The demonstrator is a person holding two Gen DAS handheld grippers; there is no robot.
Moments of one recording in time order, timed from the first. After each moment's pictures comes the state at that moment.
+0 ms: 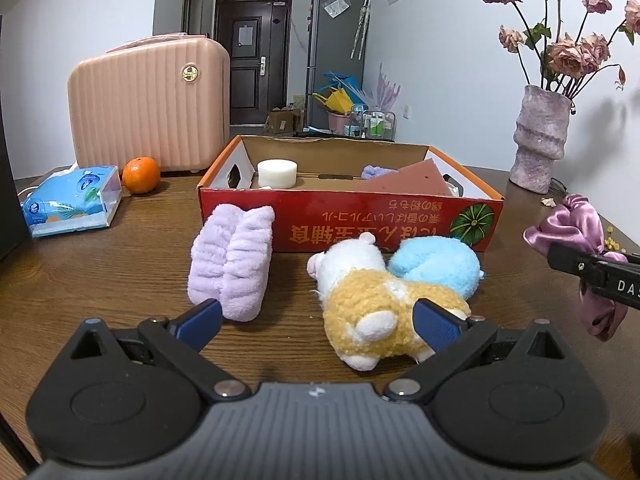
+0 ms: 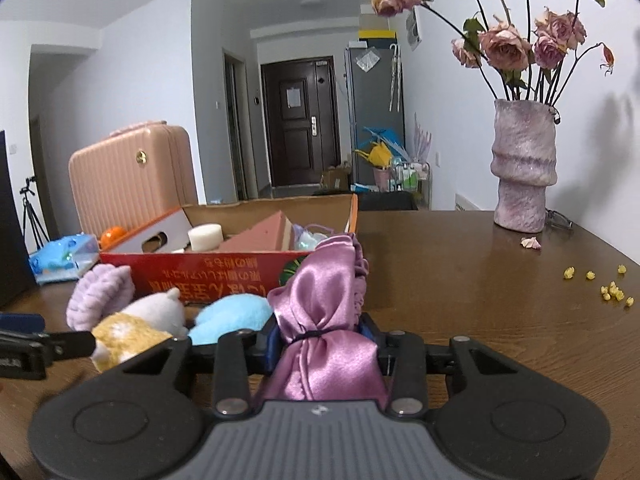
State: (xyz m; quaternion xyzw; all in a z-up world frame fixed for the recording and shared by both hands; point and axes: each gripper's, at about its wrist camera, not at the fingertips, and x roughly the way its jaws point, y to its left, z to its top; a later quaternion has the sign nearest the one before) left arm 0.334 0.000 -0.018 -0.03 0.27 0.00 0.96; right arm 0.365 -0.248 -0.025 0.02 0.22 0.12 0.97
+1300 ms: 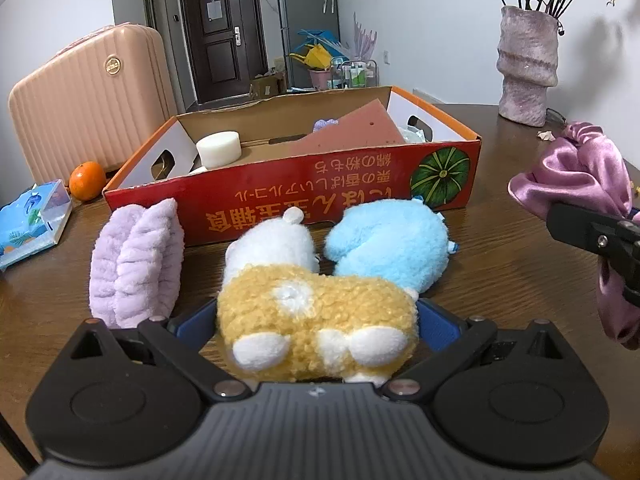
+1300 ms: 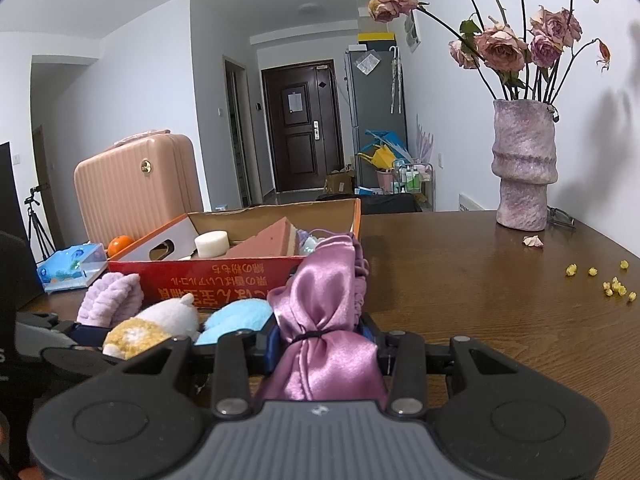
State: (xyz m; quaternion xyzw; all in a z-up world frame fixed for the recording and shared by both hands) left arm 0.392 -0.072 -0.039 0.05 0.34 0.00 0.94; right arm 0.359 -0.249 -0.023 0.04 0.21 0.12 0.97
